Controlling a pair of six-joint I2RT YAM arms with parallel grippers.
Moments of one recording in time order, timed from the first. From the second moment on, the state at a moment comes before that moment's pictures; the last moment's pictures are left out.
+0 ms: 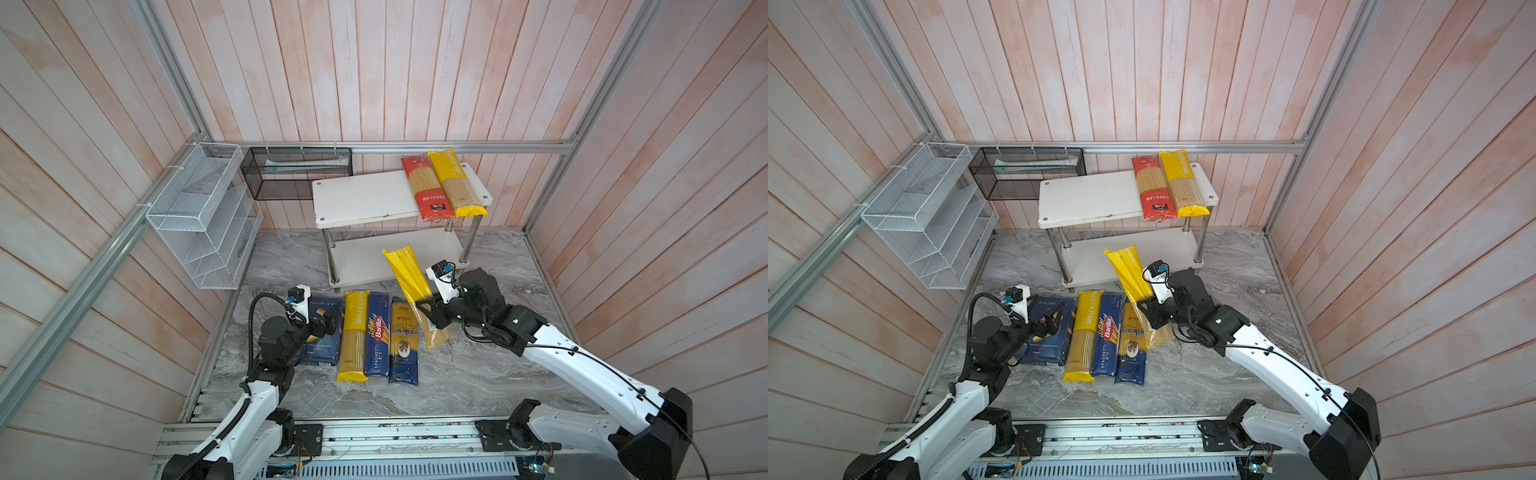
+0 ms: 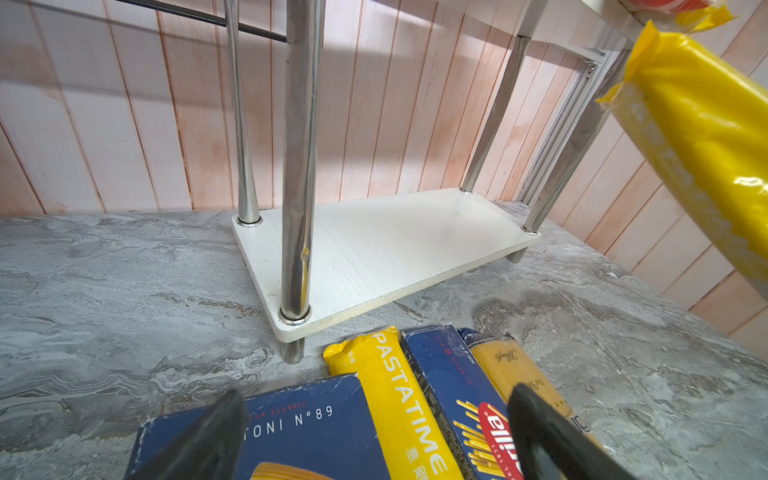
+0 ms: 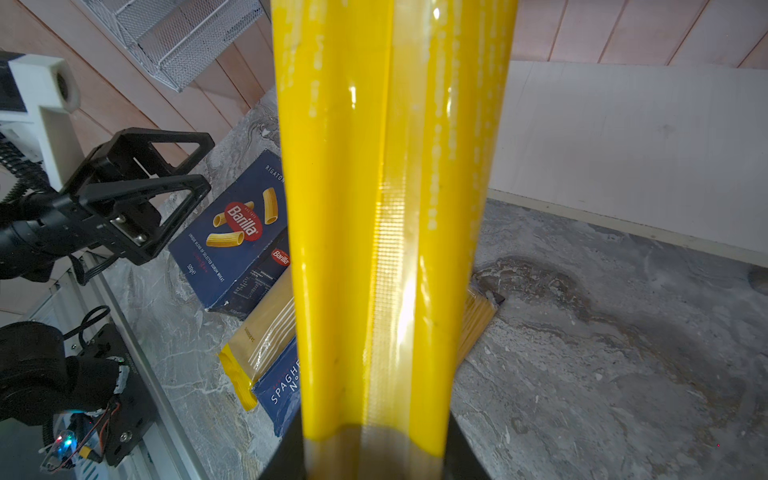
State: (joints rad) left arm -0.13 0.87 0.25 0.49 0.33 -0.14; right arm 0.73 1.13 0.99 -0.41 -0.15 0.24
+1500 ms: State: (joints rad) left arm -0.13 0.87 0.25 0.49 0.33 -0.14; right arm 0.74 1.59 1.76 -0.45 -0.06 0.15
